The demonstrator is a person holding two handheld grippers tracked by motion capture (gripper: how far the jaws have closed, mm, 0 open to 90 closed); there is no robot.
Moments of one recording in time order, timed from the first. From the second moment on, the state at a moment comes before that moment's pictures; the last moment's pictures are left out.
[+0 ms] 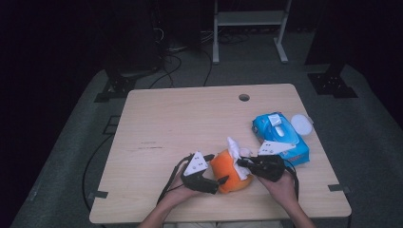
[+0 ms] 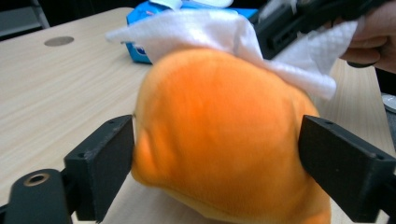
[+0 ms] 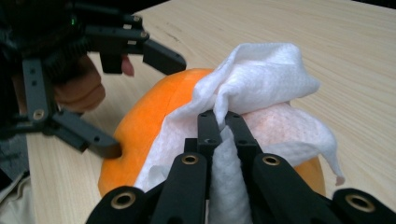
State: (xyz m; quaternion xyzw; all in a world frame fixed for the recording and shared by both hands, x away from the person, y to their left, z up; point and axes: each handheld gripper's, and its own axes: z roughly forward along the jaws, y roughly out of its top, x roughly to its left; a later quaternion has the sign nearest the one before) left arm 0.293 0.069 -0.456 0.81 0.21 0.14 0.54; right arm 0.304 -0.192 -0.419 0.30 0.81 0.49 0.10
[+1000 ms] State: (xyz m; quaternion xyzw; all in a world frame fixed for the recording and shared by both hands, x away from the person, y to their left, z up) left arm 0.288 0.065 -0.459 0.81 0.19 0.15 0.53; right arm 0.297 -0.200 -0.417 0.31 0.81 0.47 0.16
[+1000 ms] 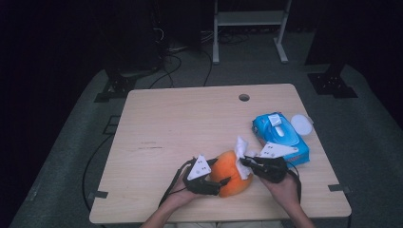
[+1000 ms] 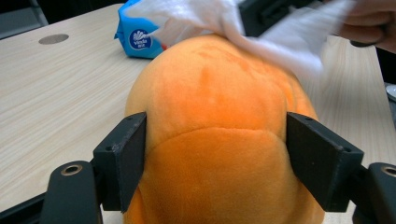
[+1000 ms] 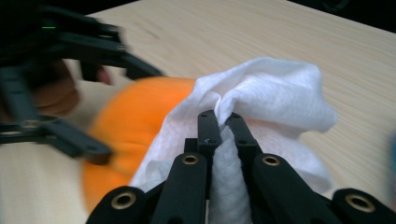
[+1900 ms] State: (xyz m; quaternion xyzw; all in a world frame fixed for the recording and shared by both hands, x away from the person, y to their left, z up) left arm 0.292 0.071 -0.455 0.81 0.20 0.14 0.53; right arm 0.301 -0.199 -0.426 0.32 0.80 0.49 0.11
